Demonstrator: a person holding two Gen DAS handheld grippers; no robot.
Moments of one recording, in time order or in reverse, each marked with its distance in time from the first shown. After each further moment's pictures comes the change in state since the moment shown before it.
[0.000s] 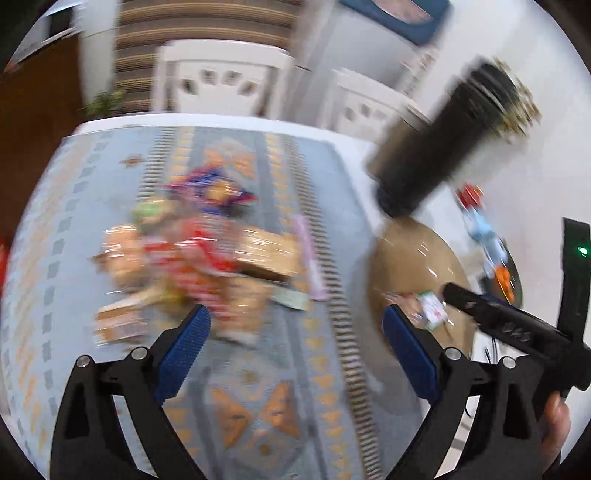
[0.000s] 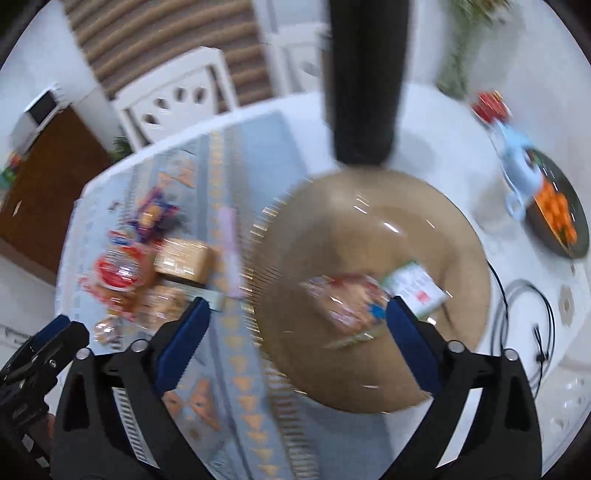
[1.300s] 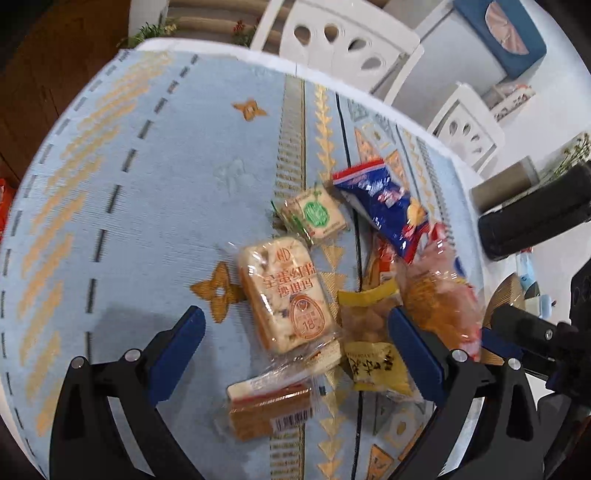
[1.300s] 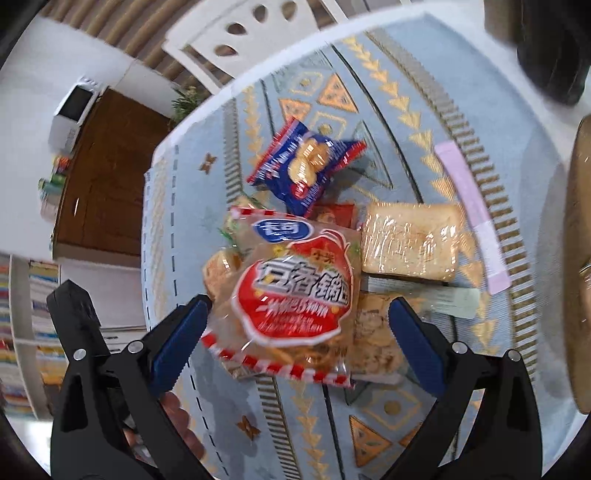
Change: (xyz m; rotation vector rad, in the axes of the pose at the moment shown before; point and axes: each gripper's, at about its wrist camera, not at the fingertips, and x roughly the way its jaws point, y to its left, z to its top) left arm 0.112 0.199 0.053 -0.171 0.174 -0.015; right arm 0.141 0.161 0.022 0.158 0.317 0.350
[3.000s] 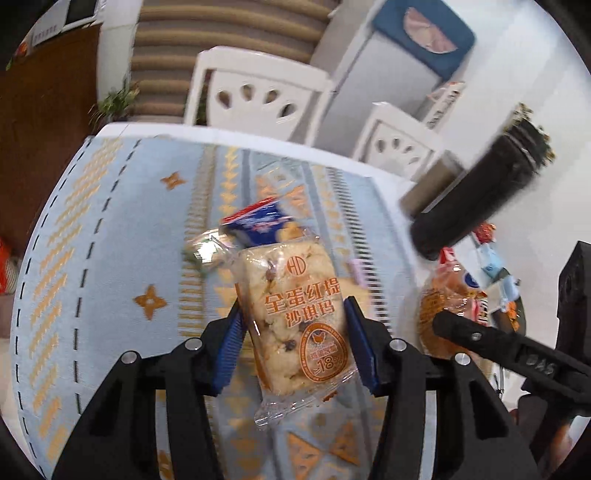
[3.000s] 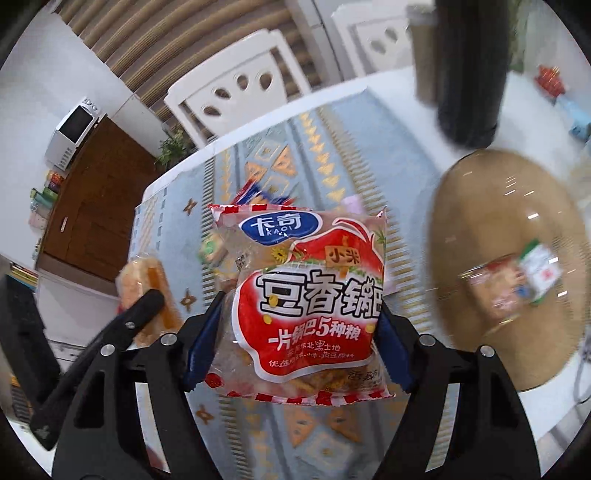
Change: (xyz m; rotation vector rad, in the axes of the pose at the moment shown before) left arm -0.091 -0.118 -0.044 0.164 -0.213 -0.054; right arm -0.114 -0.033 -0.051 -0.069 -0.275 -0.146
